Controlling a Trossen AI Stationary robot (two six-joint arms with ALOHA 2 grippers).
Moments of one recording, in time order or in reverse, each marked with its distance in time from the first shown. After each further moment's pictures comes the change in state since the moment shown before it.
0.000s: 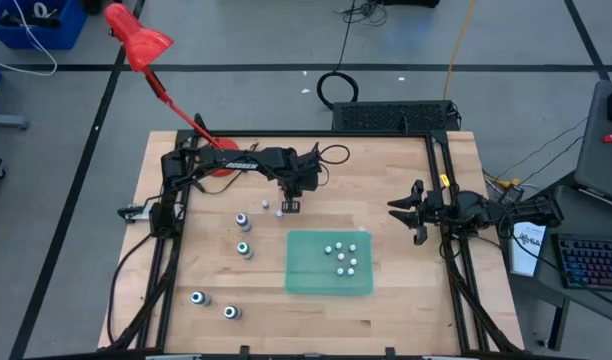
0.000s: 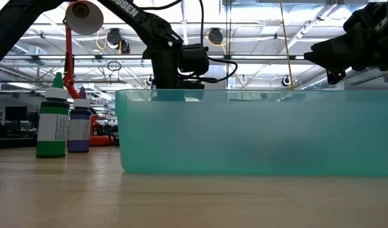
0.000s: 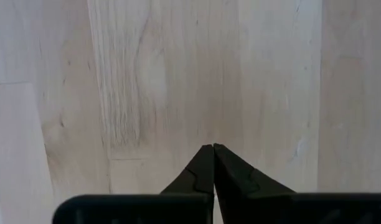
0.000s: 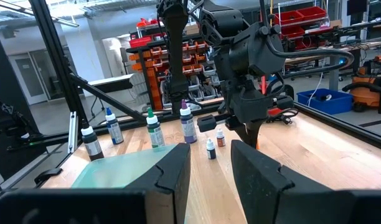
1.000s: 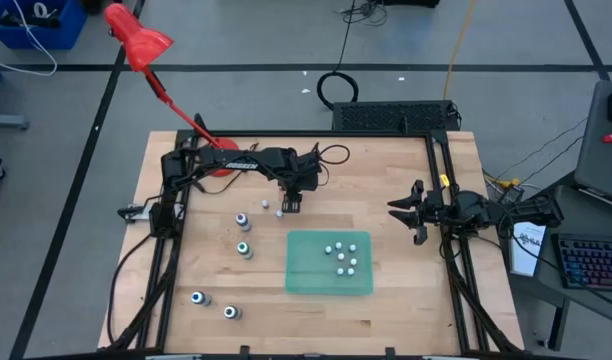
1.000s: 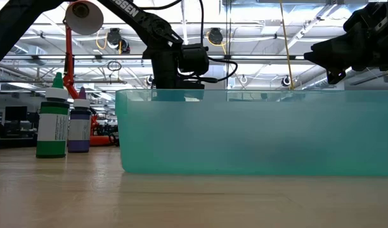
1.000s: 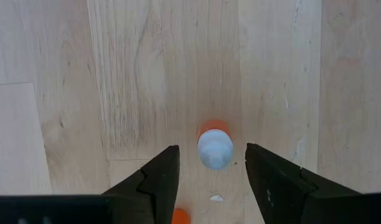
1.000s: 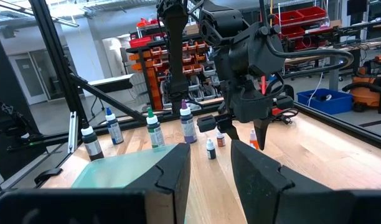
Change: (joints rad) left arm 0.000 0.000 -0.002 0.003 0.000 -0.001; right arm 0.000 0.000 0.000 0.000 0.000 0.000
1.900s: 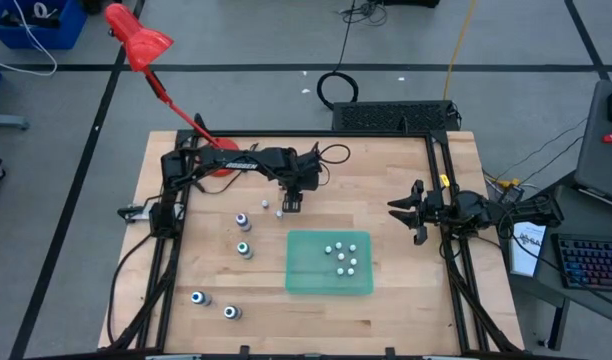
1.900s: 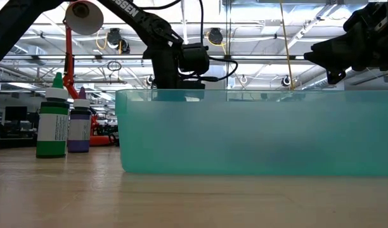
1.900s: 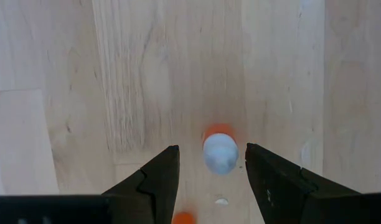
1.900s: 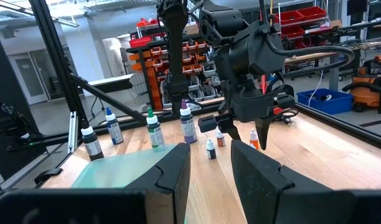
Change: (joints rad) left arm 0.000 -0.002 0.000 0.014 -0.009 0.014; right arm 0.000 0.000 0.000 0.000 0.000 0.000
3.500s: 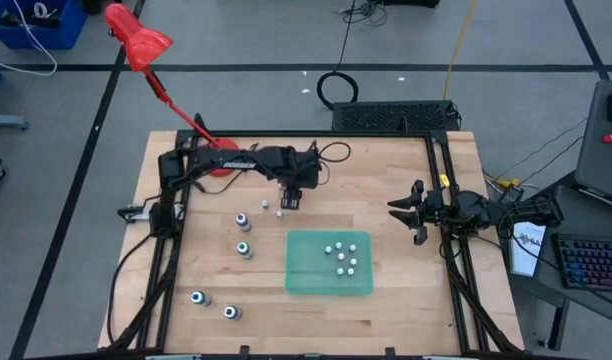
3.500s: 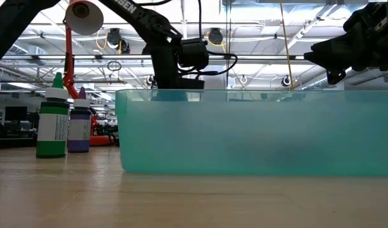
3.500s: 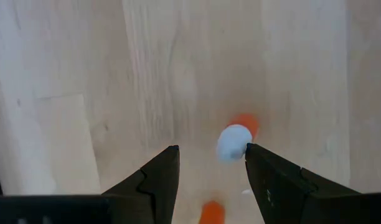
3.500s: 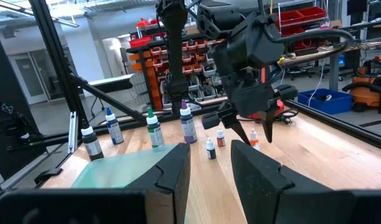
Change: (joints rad) left arm -0.004 -0.023 0.001 0.008 -0.075 0.067; right arm 0.000 0.000 0.000 0.000 0.000 0.000
